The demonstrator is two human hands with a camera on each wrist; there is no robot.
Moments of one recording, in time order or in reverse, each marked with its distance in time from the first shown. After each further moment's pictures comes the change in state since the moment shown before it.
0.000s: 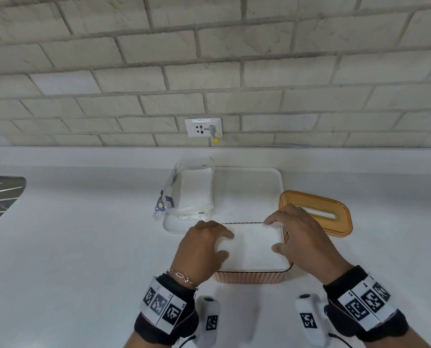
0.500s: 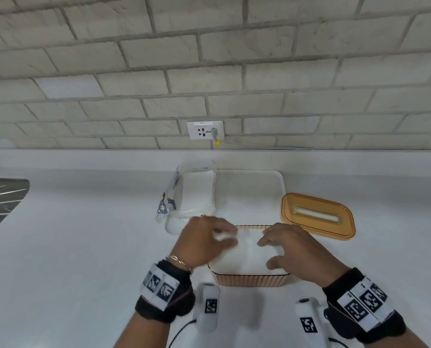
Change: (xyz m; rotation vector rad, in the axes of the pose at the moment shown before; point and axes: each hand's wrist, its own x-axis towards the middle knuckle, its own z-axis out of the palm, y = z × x) left_hand 0.025 -0.009 -0.015 -0.201 -0.054 0.020; right_hand 0.003 0.003 0.013 0.089 -0.212 -0.057
